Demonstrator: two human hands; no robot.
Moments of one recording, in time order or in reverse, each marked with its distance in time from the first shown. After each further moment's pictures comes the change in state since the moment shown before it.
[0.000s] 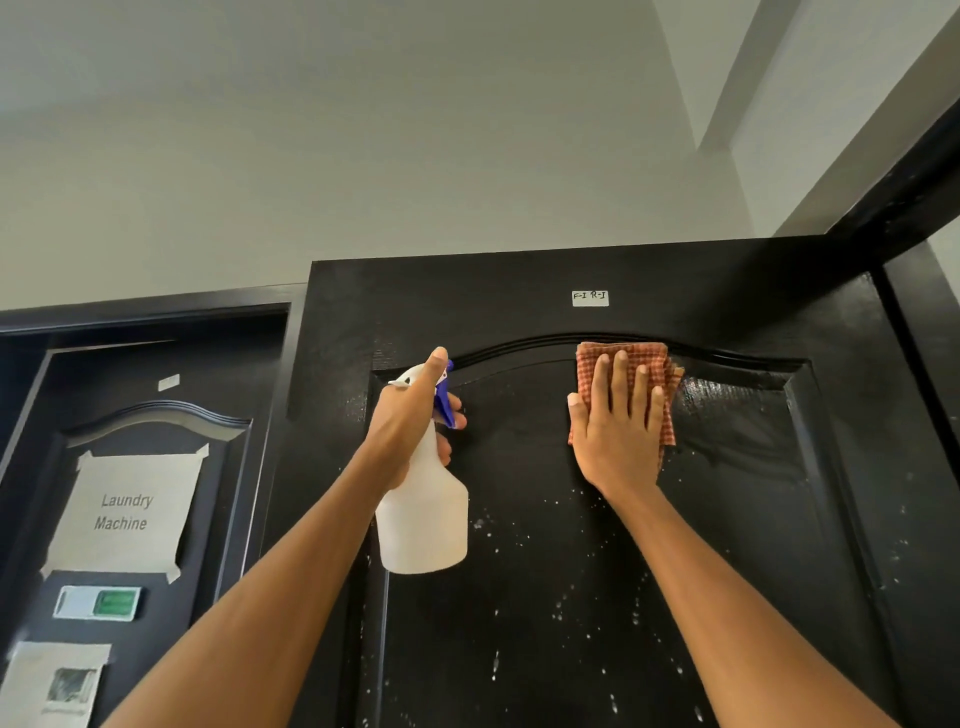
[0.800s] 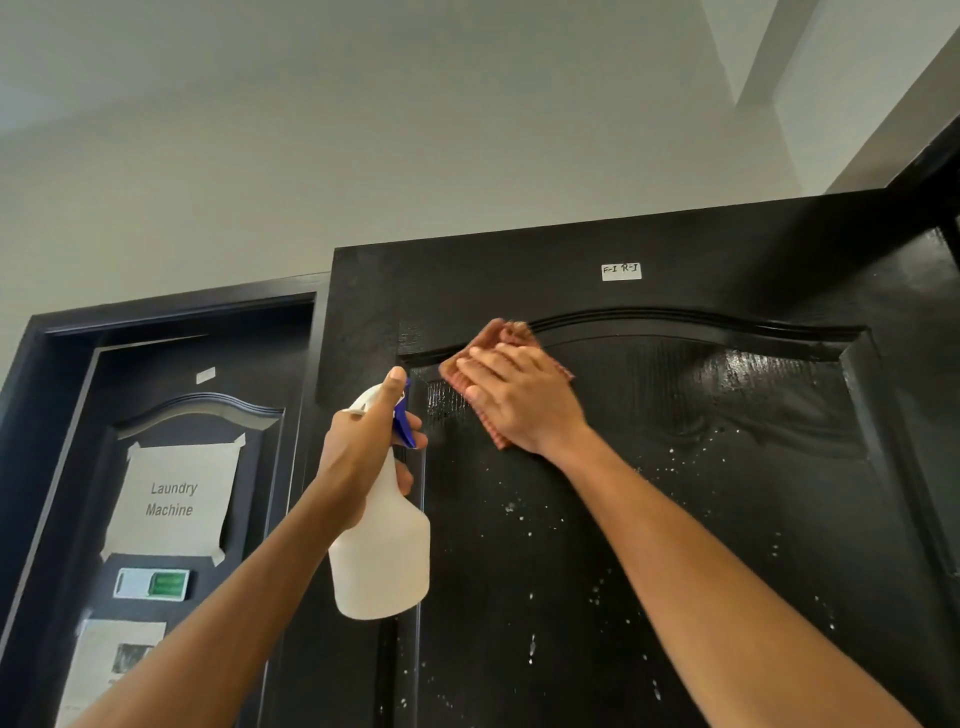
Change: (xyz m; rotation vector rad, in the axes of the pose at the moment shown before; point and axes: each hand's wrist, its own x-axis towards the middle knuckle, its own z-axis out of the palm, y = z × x) left_hand -0.036 -0.031 -0.052 0.085 0.202 -0.004; right_hand 0.025 -0.108 0.008 0.033 -0.052 -0.668
